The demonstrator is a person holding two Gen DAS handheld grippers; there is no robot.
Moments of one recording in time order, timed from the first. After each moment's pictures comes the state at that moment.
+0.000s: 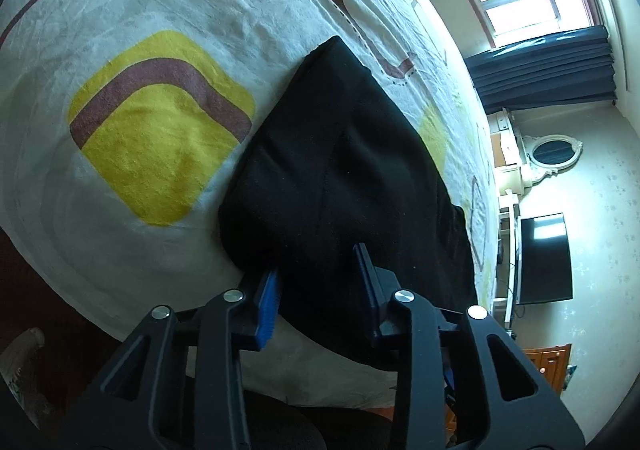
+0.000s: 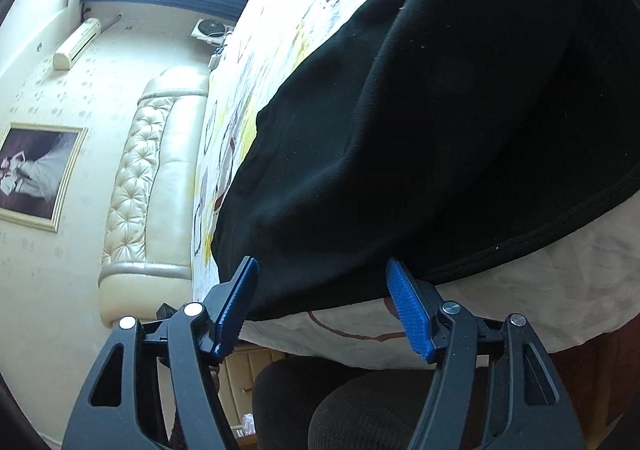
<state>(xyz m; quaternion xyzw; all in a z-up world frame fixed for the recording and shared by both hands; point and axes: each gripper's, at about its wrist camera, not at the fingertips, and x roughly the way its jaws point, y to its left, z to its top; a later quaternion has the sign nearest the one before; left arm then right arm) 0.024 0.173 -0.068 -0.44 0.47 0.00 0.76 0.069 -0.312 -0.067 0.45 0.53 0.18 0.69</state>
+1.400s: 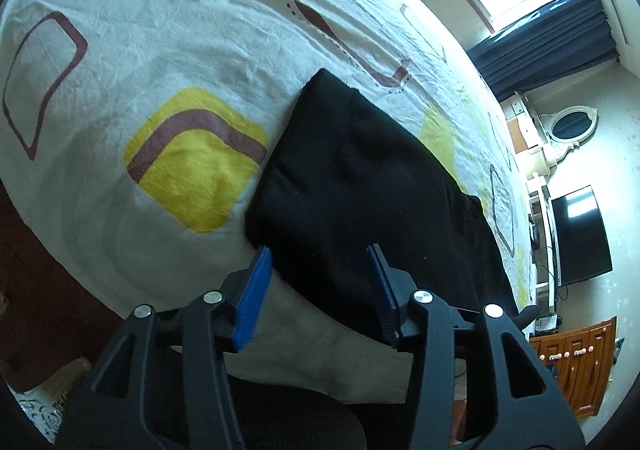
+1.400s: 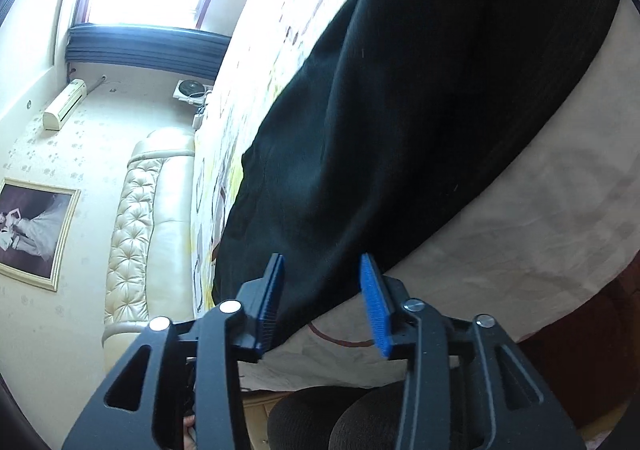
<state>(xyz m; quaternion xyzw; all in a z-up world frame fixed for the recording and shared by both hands) -0.009 0.168 -0.018 -0.36 0.45 0.03 0.82 0.026 -0.330 -0.054 0.50 0.47 0.07 0.72</state>
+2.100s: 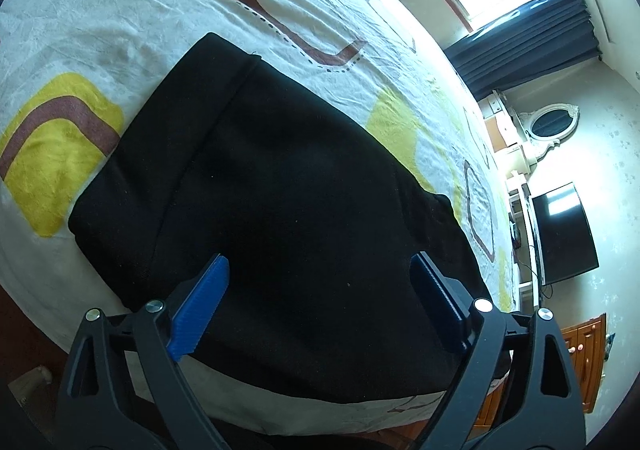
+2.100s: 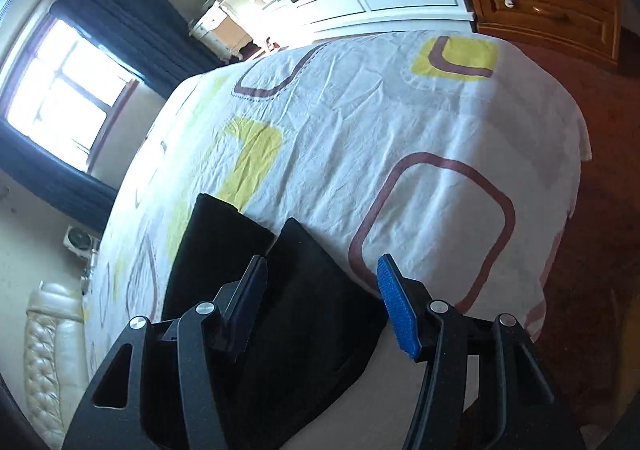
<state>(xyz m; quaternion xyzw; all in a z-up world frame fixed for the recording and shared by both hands) 0.047 0.102 -0.035 -0.37 0.44 -0.01 0.82 0.034 -0.714 -0.008 0.40 0.39 -0.23 0.80</state>
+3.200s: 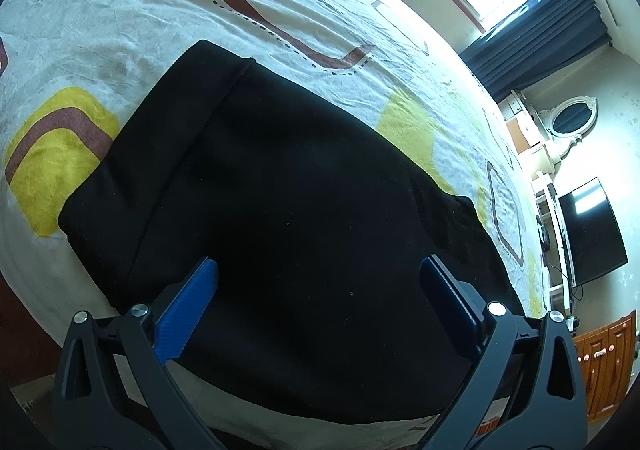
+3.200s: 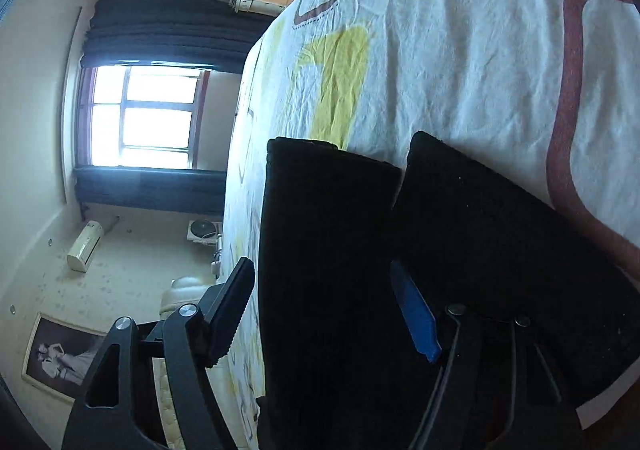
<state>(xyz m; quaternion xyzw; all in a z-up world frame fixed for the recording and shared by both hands) 0.052 0.085 -0.038 -0.33 0.44 0.04 0.84 0.092 -0.676 -0.063 0.60 0.32 -0.04 0.73</state>
